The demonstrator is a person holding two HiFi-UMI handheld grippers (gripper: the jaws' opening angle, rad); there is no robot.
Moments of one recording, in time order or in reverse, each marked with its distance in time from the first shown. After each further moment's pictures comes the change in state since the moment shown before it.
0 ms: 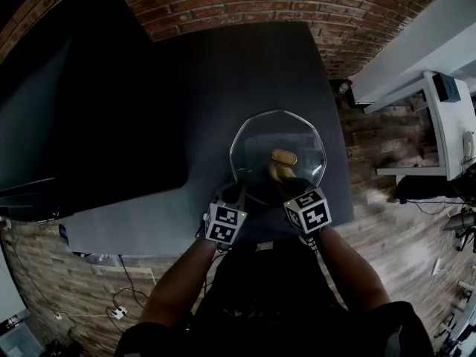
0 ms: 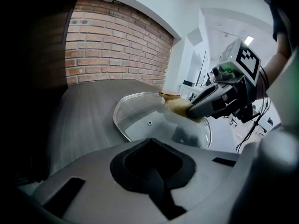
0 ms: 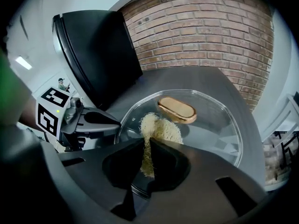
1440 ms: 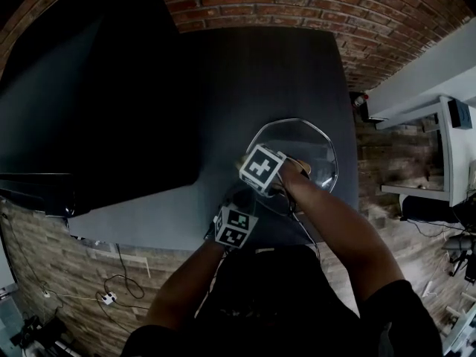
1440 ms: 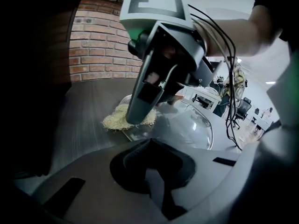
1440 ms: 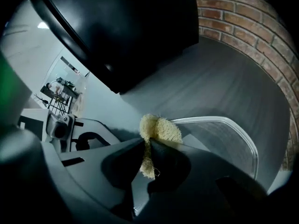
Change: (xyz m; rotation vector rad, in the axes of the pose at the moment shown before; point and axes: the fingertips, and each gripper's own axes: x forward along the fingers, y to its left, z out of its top) left arm -0.002 -0.003 0.001 -0.041 0.007 0.027; right arm 0.095 0.068 0.058 -0.464 0.547 0.273
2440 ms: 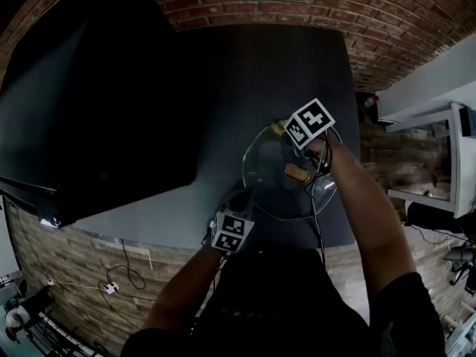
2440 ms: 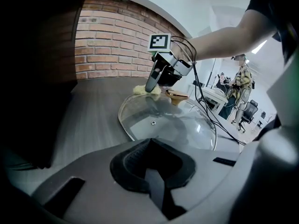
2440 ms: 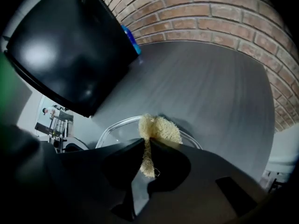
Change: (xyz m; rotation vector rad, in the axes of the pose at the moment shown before) left arm 0.002 0.005 -0.002 -0.051 0.013 0.067; right arm -0.057 -0.150 -0.021 0.313 -0.133 -0.001
